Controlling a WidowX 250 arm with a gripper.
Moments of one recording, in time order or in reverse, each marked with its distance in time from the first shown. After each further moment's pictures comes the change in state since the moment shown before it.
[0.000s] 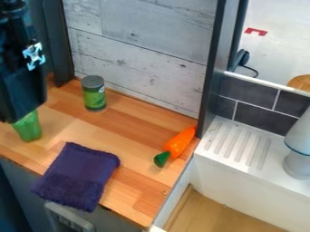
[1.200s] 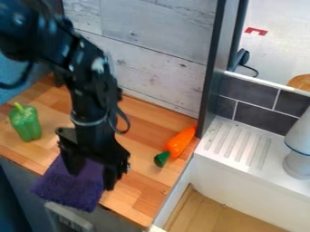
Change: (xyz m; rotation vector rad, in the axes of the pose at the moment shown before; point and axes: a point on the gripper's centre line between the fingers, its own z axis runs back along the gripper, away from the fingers) arm 0.089 0.041 -0.215 0.084 0.070 0.103
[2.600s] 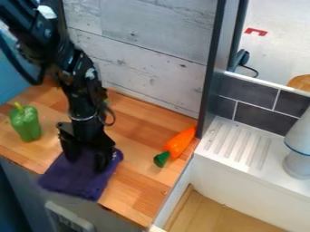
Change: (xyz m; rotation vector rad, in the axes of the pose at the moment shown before) arm 0.057 0.055 -0.053 0.020 -0.020 0.011
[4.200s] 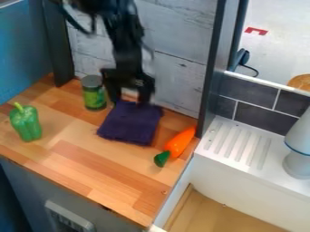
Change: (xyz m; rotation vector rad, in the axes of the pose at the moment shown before) arm 0.115 -0.011 0.066 -0.052 -0.154 0.091
